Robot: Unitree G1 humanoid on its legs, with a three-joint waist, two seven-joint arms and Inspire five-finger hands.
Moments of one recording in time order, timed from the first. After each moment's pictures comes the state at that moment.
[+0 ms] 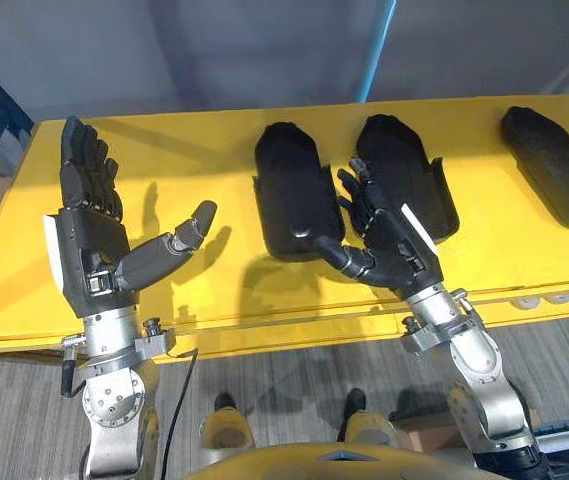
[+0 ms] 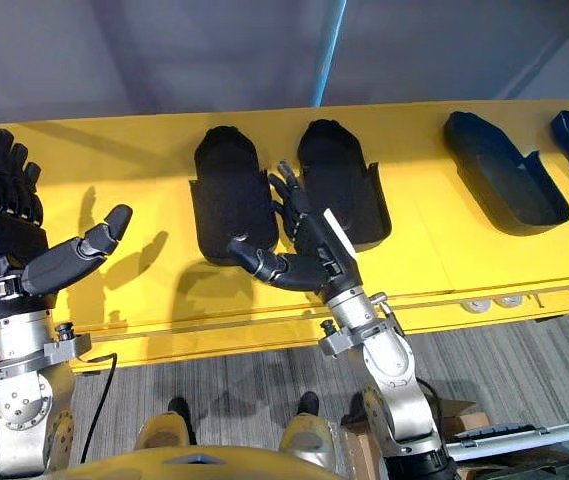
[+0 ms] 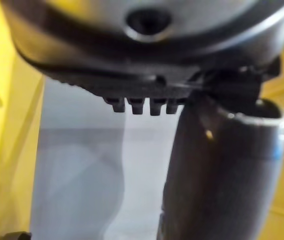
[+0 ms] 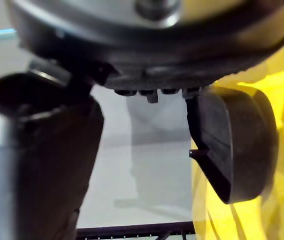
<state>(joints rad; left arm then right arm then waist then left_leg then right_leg) 0.32 0.12 0.10 -0.45 -0.11 -0.47 0.19 0.16 -0.30 0.14 -0.37 0.32 -0.10 0.26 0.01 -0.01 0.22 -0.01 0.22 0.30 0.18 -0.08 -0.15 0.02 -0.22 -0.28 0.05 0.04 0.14</state>
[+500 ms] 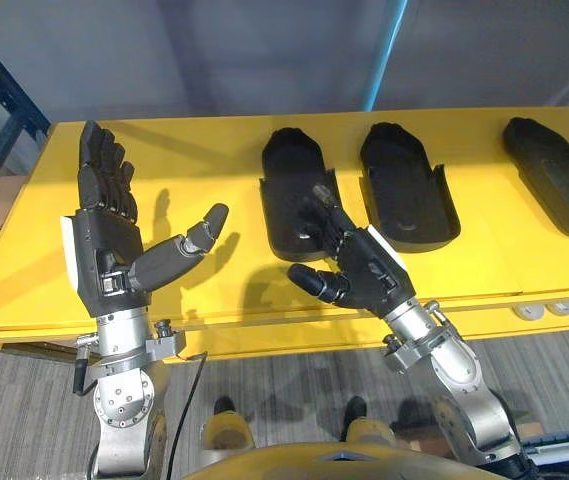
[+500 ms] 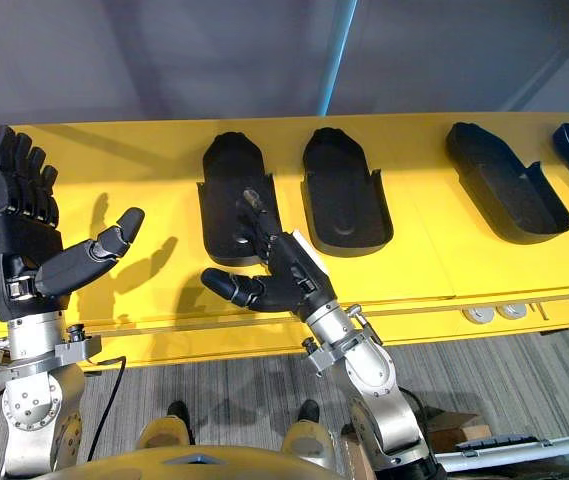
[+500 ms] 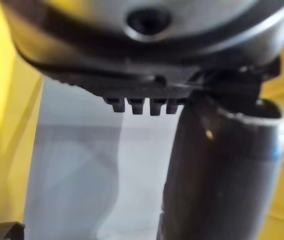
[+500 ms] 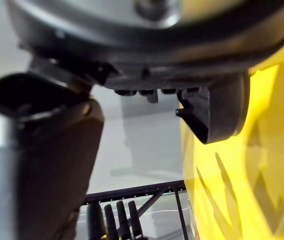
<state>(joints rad) 0.32 0.12 0.05 -0.45 -0.11 -0.47 0.19 0.18 -0.30 0.25 -0.35 0.32 -0.09 0.30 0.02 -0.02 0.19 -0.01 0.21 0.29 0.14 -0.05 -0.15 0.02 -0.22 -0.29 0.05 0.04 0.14</state>
